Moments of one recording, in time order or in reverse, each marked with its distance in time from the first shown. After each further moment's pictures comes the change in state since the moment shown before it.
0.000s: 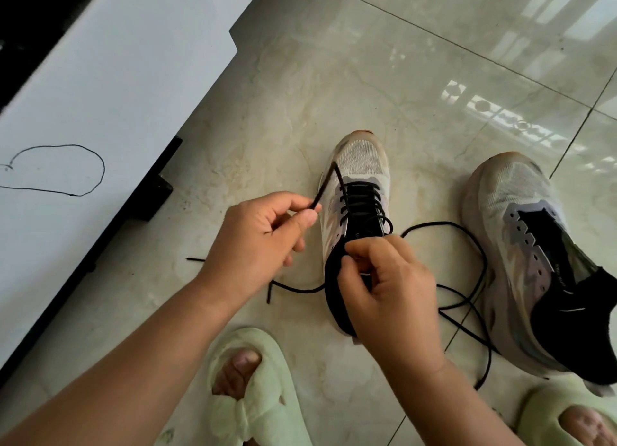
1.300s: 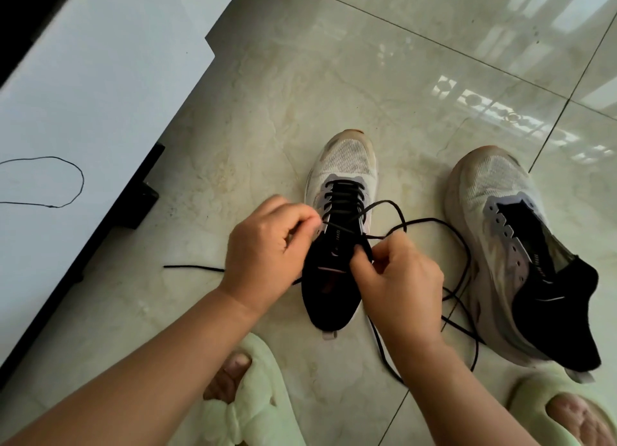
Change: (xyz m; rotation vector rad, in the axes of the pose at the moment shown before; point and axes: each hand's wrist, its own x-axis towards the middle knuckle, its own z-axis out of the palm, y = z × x) left_hand 0.007 -0.016 0.033 0.454 0.222 0.426; right_hand 0.011 0.038 0.001 -0.125 0.062 0.239
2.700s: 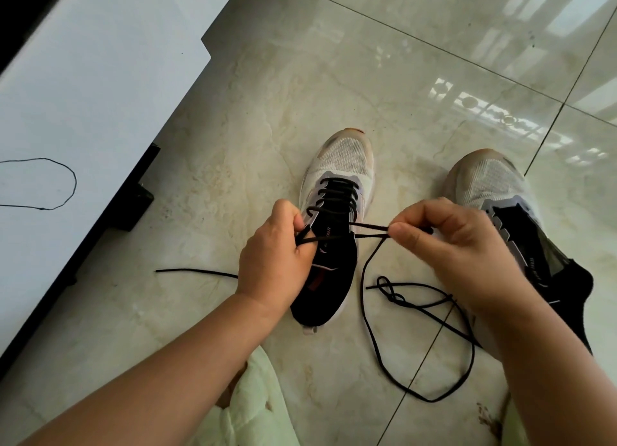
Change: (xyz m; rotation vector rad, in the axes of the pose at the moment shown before) left_hand -0.004 0.001 0.026 0.079 -0.120 -0.372; right_hand 0.050 0.013 -0.067 0.423 -0.359 -0.141
